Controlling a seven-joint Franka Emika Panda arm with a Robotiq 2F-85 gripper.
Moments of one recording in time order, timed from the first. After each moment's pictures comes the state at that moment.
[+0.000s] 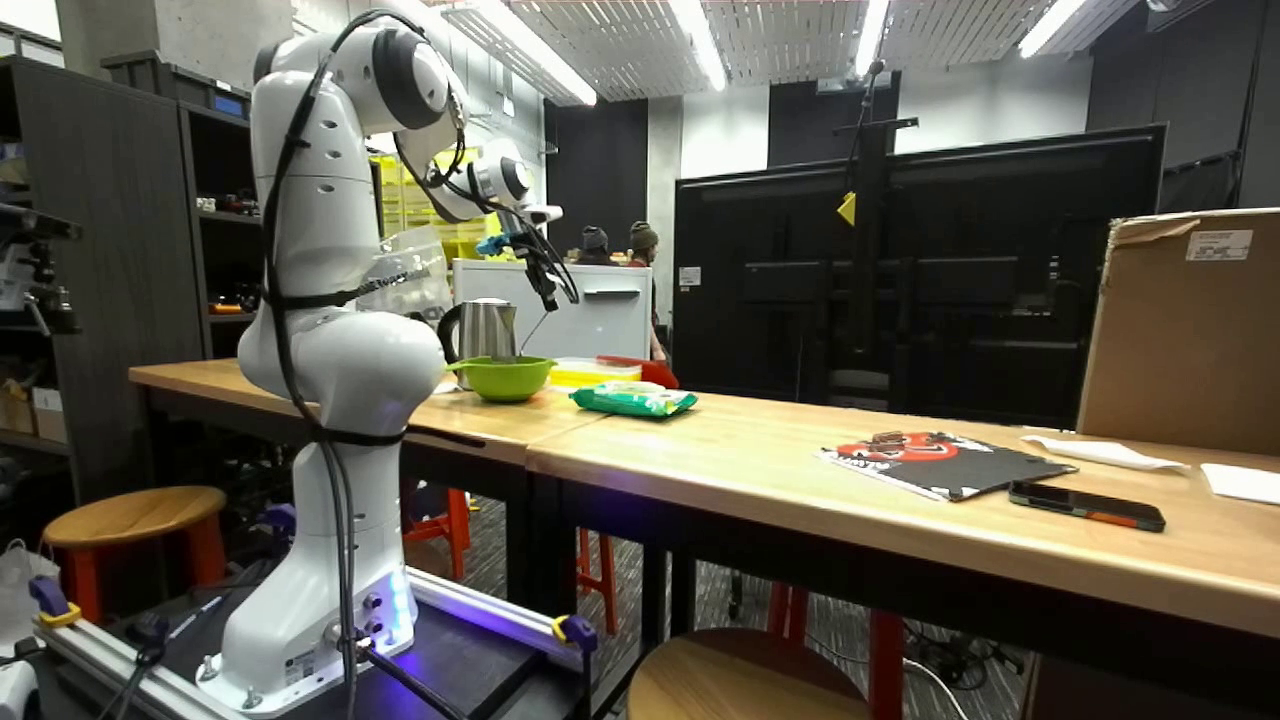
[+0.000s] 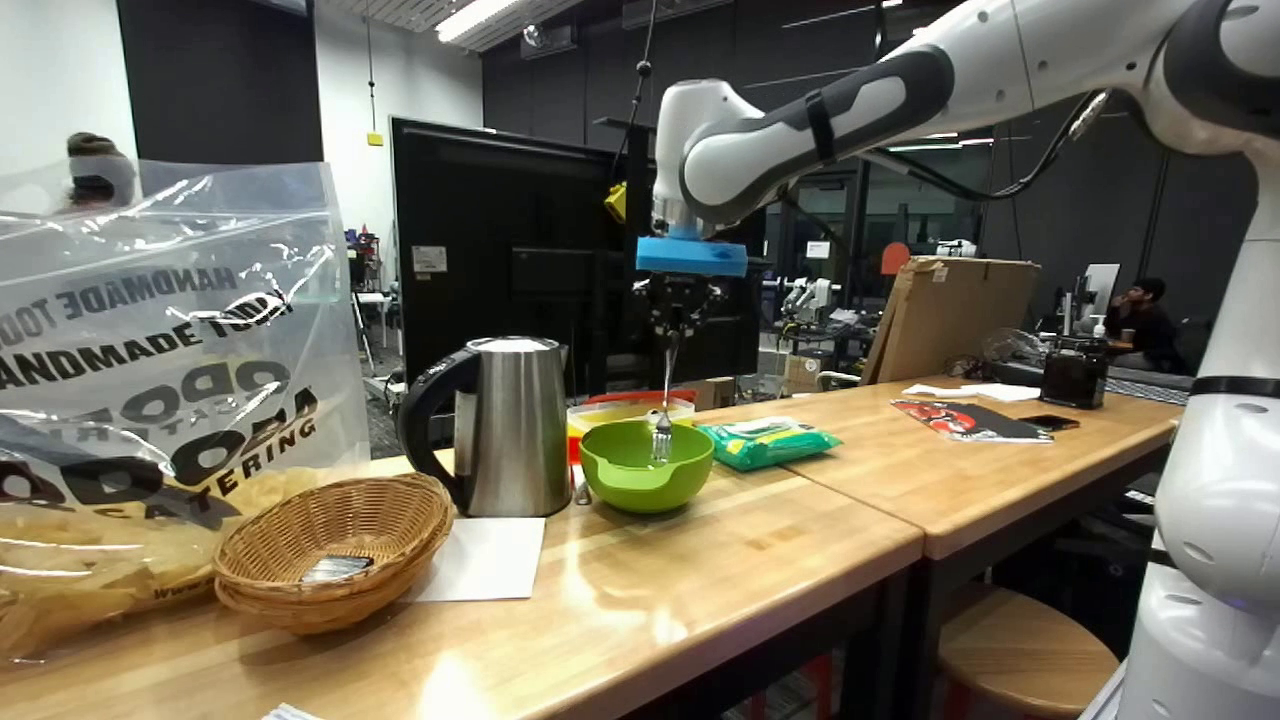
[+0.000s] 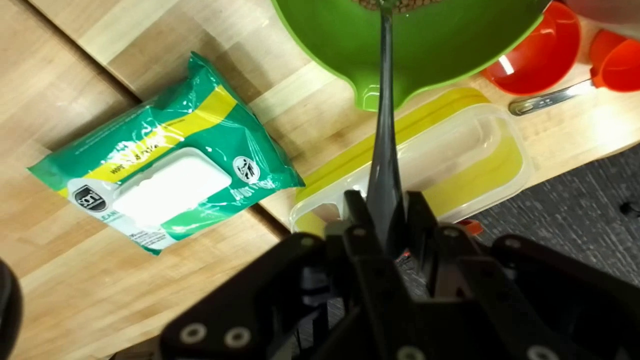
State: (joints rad) arm 0.10 -0.10 0.19 -1.94 -0.29 2.10 1.05
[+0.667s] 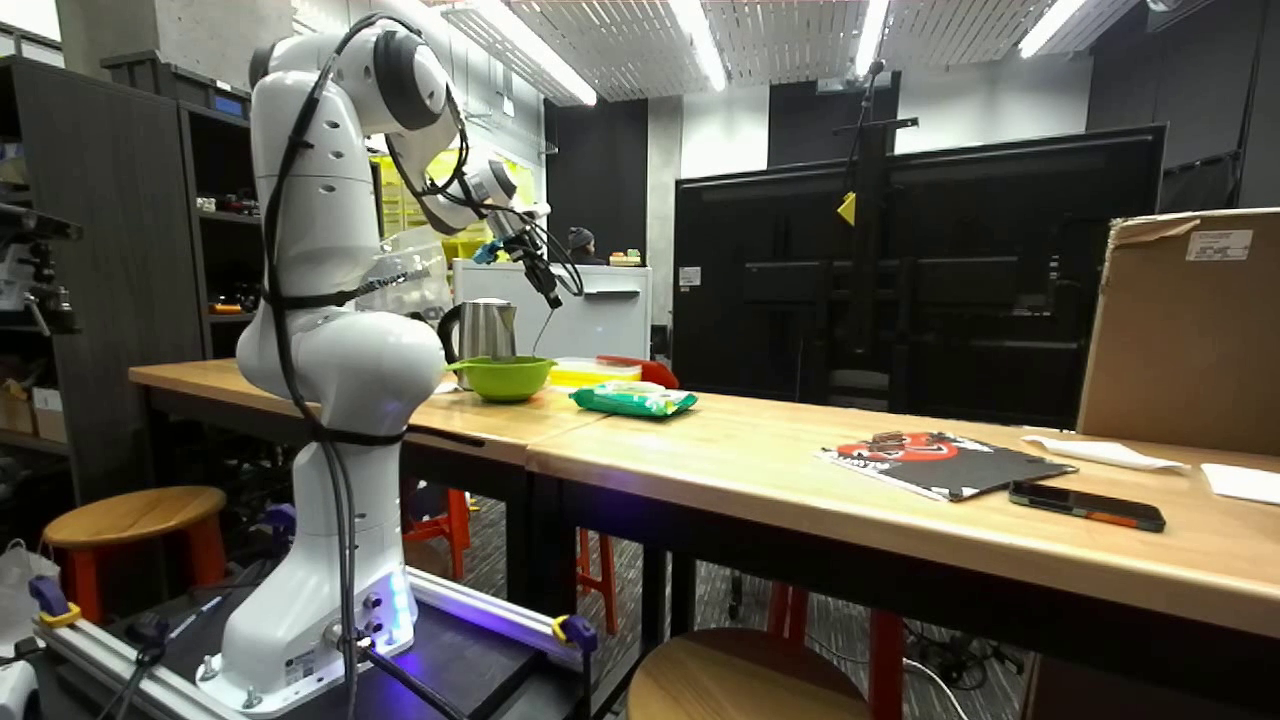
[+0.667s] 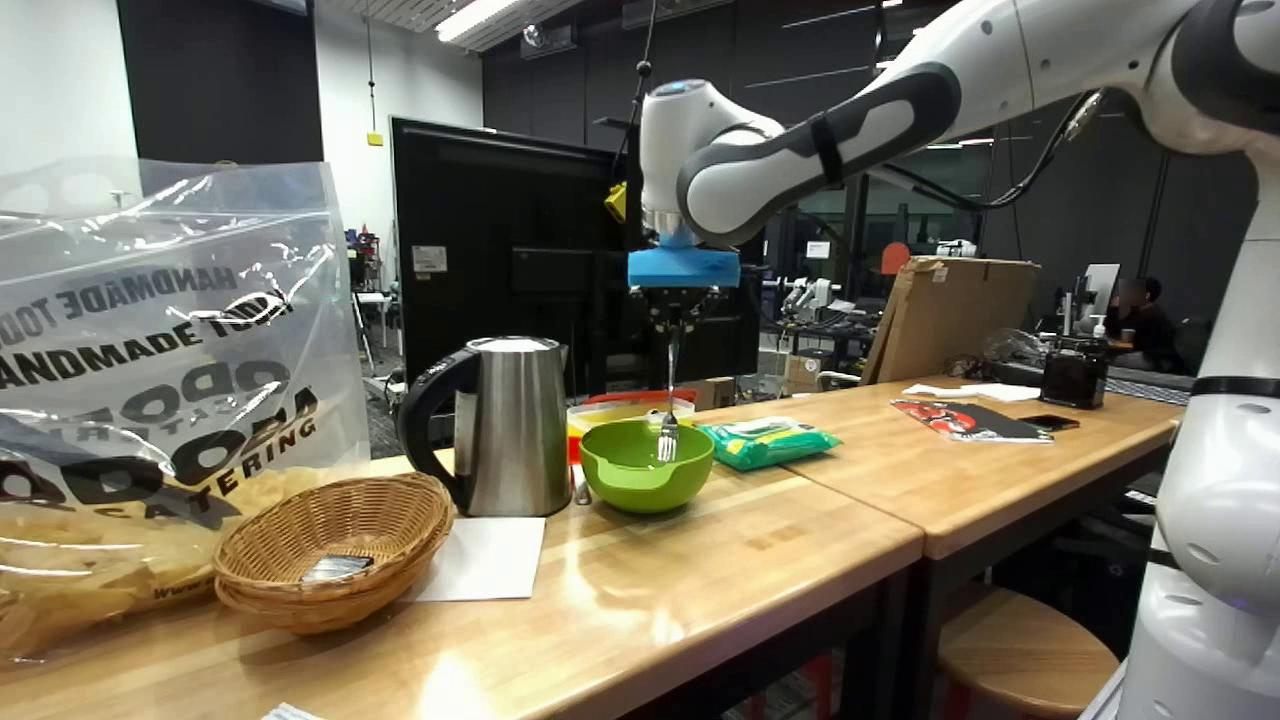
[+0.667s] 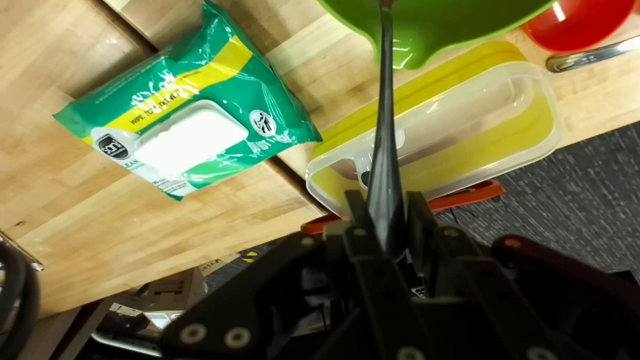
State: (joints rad) arm 0.12 -0.09 0.22 -1.96 -0.51 2.10 1.20
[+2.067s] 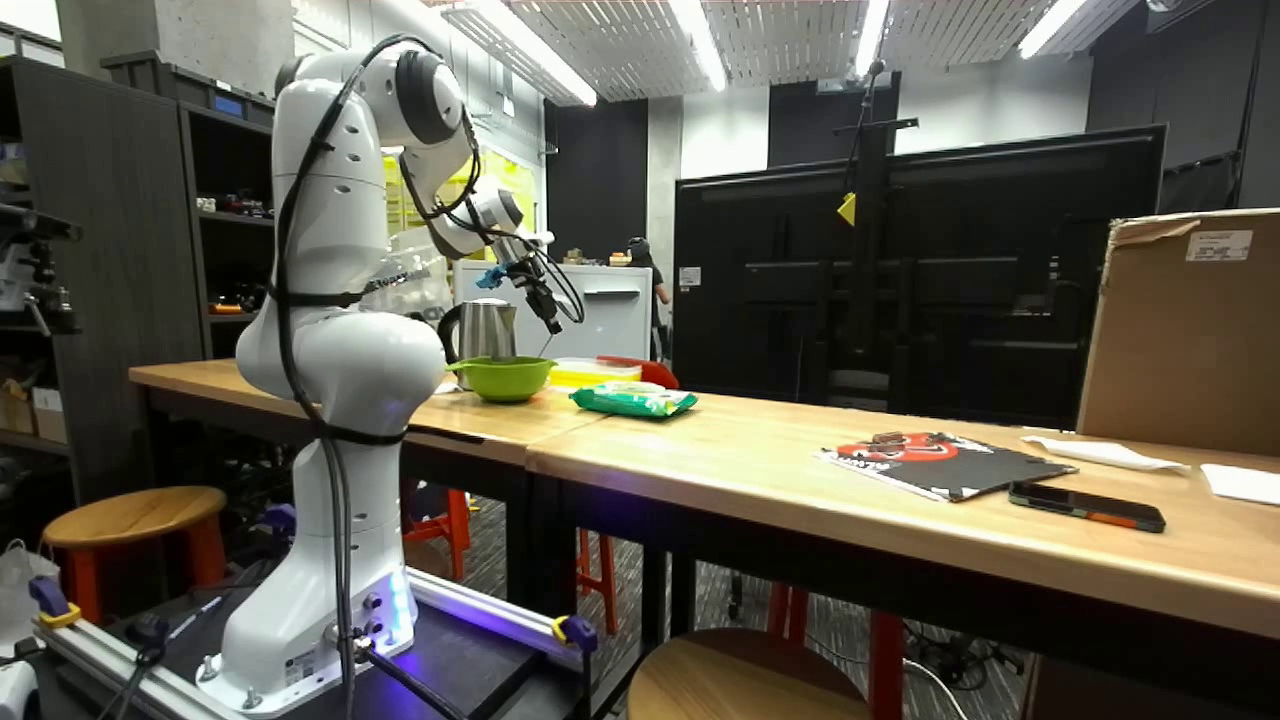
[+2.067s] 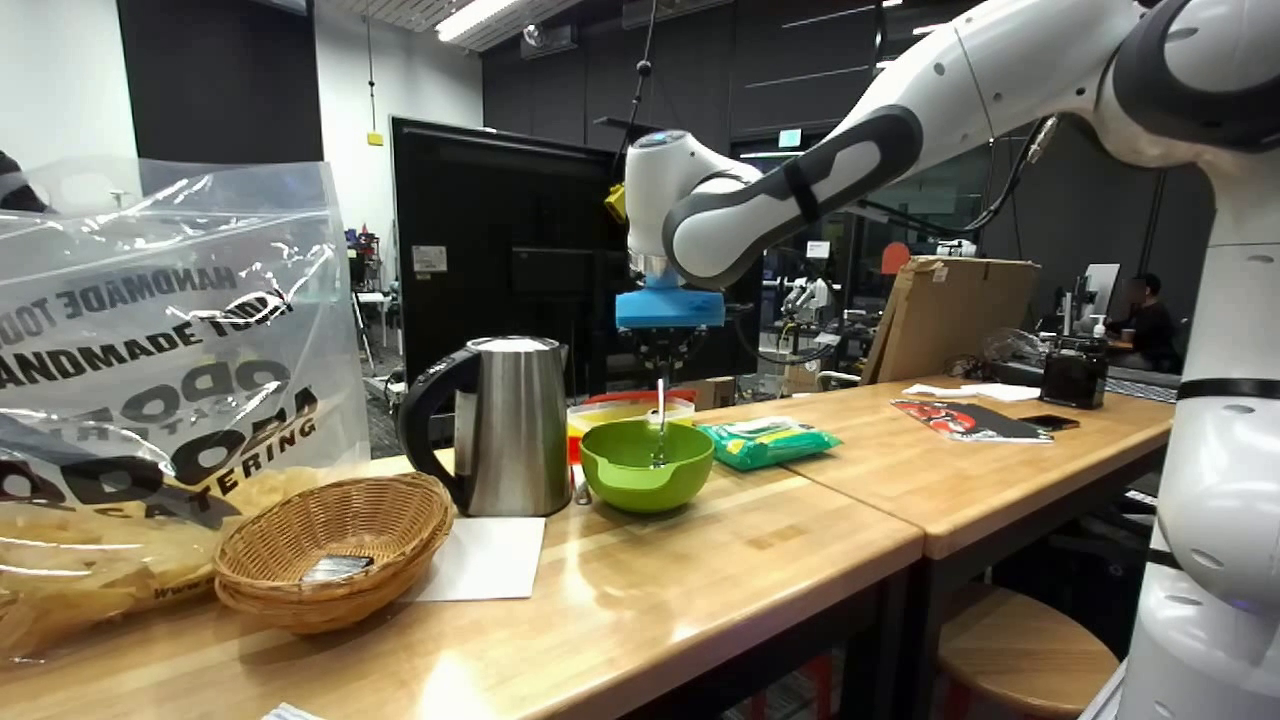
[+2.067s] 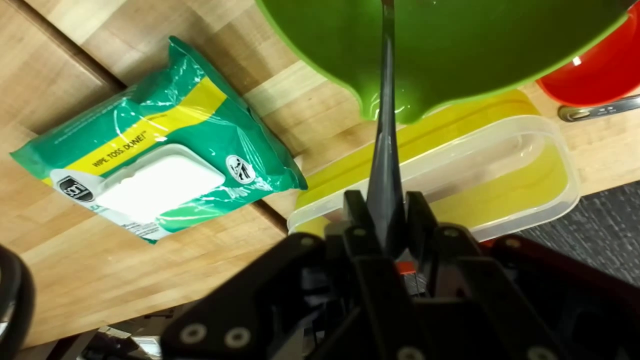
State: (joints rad) arm 0.13 0.00 0.21 -1.97 -0.51 2.16 1.22
